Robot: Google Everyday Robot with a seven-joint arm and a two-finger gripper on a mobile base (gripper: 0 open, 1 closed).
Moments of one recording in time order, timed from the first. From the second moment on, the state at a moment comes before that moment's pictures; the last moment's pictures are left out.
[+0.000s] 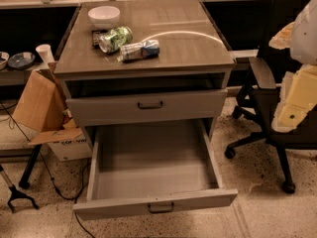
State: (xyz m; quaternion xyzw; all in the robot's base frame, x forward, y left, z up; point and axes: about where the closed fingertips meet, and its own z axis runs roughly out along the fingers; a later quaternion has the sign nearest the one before) arm 0.438 -0.217 0.976 -0.60 0.78 -0.03 0.16
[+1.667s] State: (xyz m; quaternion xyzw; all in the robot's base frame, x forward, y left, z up) arm 0.607 -0.169 0.941 -0.41 0.84 0.05 0.34
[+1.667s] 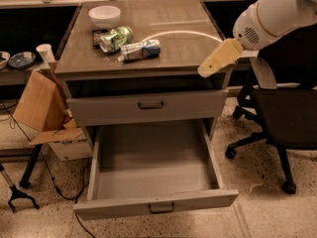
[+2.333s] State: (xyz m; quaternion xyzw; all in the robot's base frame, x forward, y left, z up) arm 0.665 -0.122 0.956 -0.32 0.86 0.07 0.40
